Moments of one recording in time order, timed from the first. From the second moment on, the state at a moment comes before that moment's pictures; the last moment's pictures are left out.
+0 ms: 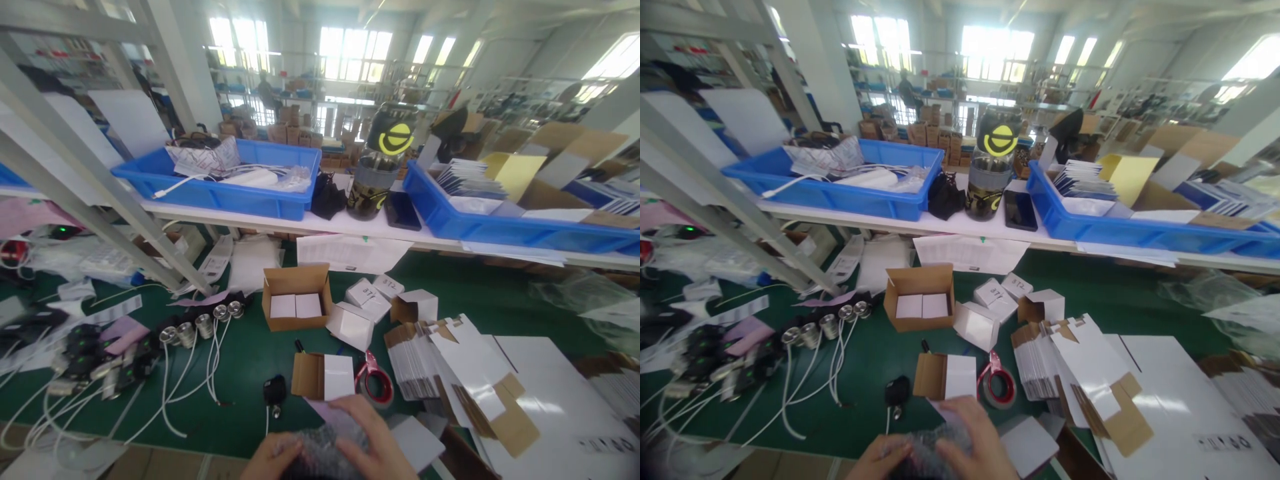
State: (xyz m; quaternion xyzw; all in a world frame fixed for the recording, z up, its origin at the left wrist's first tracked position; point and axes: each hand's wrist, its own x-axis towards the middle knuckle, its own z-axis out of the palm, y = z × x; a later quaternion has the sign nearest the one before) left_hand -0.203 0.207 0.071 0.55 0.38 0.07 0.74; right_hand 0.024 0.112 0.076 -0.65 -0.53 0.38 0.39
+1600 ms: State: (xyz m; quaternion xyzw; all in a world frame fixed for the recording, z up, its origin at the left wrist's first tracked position) left_hand -0.026 0.120 0.078 0.71 0.38 0.14 0.57; right_hand 0.094 -0.034 0.062 -0.50 0.05 0.49 0.71
